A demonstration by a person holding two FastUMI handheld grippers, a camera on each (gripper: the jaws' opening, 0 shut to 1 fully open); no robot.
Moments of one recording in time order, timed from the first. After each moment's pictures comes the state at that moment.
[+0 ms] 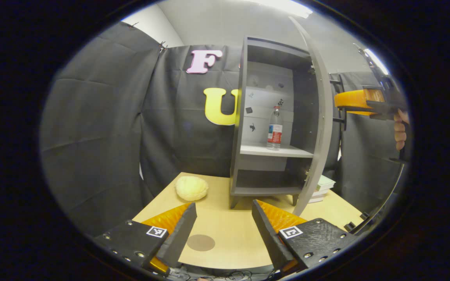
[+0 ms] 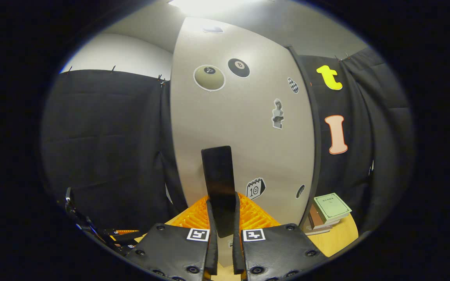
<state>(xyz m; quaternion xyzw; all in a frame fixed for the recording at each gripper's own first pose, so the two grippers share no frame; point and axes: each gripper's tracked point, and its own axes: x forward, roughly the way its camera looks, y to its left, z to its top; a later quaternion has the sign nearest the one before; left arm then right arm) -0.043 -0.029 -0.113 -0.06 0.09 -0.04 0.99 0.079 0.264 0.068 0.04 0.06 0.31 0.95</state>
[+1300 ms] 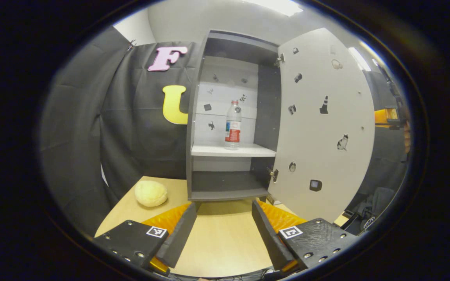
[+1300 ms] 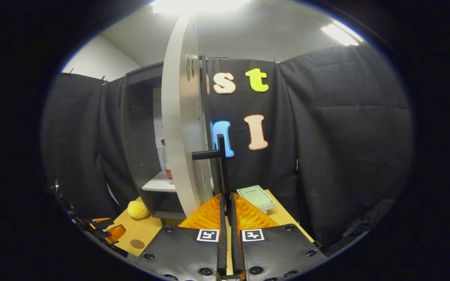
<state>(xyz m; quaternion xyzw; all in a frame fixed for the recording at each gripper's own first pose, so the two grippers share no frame) 0.005 -0.134 -0.107 -0.04 0.08 -0.15 0.98 0.068 0.085 0.065 0.06 0.08 0.10 0.99</state>
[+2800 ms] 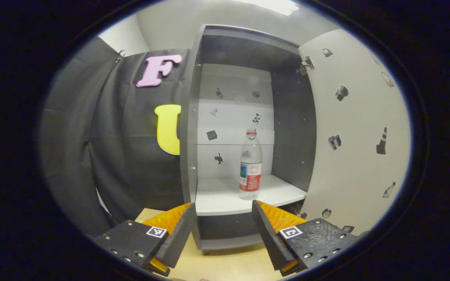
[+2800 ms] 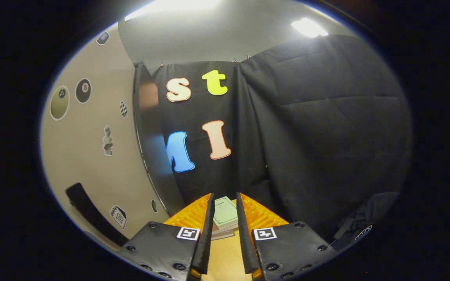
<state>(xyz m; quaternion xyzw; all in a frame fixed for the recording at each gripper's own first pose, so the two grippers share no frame) 0.215 -0.139 0.009 -0.02 0.02 -0.12 0.99 0.172 -0.036 0.067 0.09 0.08 -0.03 0.99</state>
